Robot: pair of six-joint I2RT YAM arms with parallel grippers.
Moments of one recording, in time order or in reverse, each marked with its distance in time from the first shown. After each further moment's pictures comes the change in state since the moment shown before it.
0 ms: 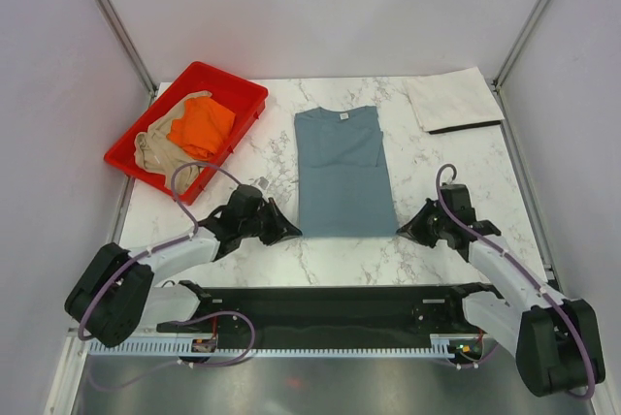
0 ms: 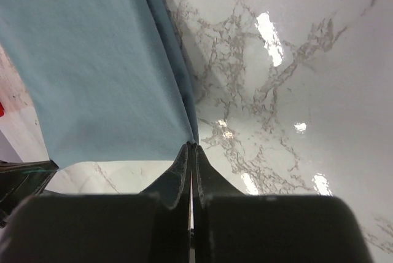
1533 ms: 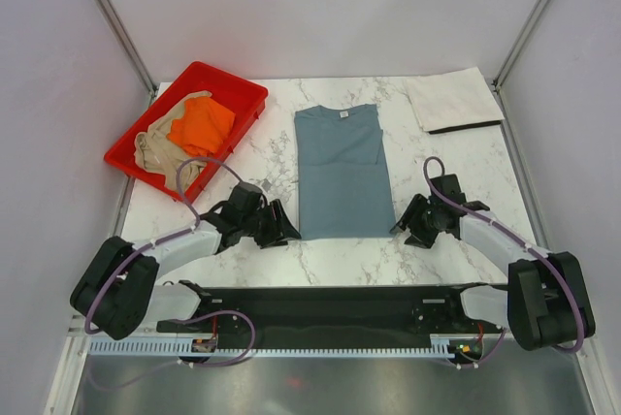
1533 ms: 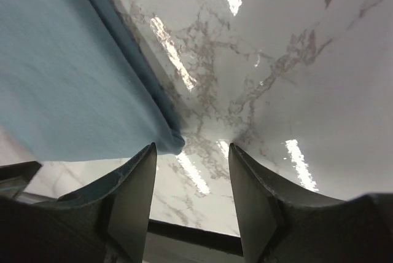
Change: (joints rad) left arm 0.040 0.037 0.065 -0.169 0.037 0.197; right arm -0.001 0.232 0.125 -0.092 0.008 -0.087
